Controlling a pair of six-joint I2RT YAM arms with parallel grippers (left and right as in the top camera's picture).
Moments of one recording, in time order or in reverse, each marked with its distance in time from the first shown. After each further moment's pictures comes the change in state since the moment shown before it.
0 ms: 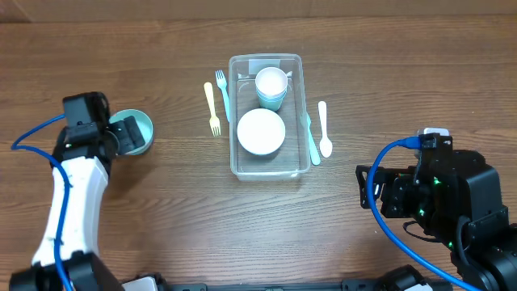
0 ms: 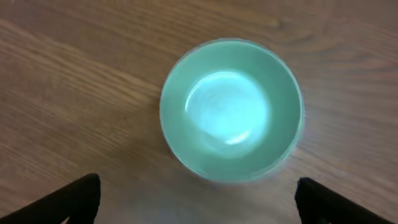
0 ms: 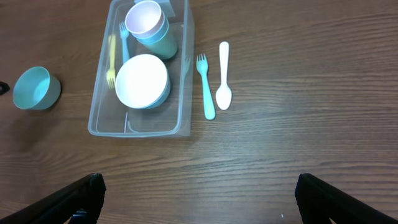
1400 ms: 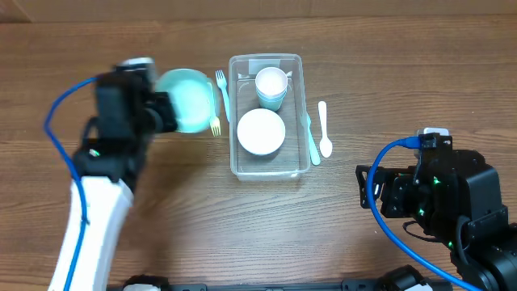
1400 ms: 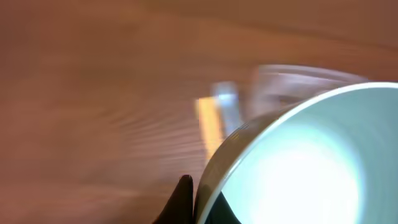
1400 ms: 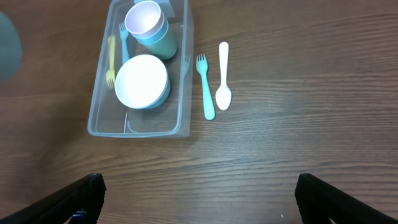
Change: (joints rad) left arm -0.322 -0.185 0.129 0.021 0.206 -0.058; right arm 0.000 0.000 0.000 0.001 0.001 0.000
